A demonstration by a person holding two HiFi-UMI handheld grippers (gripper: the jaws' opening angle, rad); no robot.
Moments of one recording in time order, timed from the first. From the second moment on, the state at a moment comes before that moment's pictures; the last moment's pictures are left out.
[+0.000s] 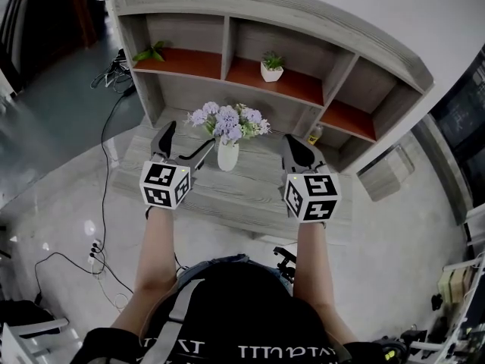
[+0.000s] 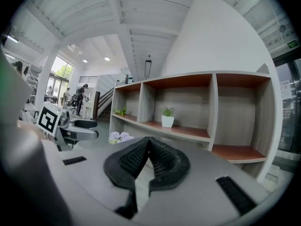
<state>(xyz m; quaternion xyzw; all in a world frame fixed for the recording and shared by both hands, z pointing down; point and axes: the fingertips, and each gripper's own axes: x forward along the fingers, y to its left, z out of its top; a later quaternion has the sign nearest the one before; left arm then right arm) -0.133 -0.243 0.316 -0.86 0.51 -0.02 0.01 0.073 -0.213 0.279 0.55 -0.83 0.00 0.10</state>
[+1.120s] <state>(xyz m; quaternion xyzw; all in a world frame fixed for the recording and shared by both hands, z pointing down) -0.150 -0.222 0.225 -0.83 0.55 0.03 0.13 0.066 -0.198 0.217 0.56 -0.82 -0.09 0.07</state>
